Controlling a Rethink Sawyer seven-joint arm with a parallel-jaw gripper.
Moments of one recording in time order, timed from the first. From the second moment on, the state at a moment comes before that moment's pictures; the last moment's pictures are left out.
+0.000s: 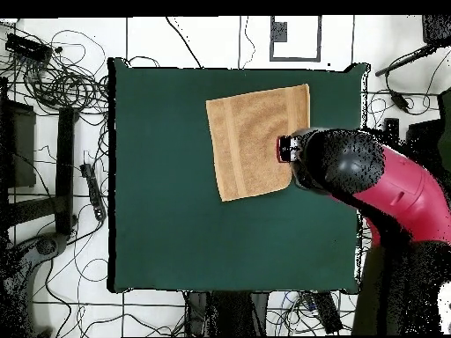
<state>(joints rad) -0.38 -0.81 0.00 1.49 0.07 0.76 1.24</state>
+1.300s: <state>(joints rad) -0.30 -0.56 -0.02 1.44 0.07 0.65 1.24</state>
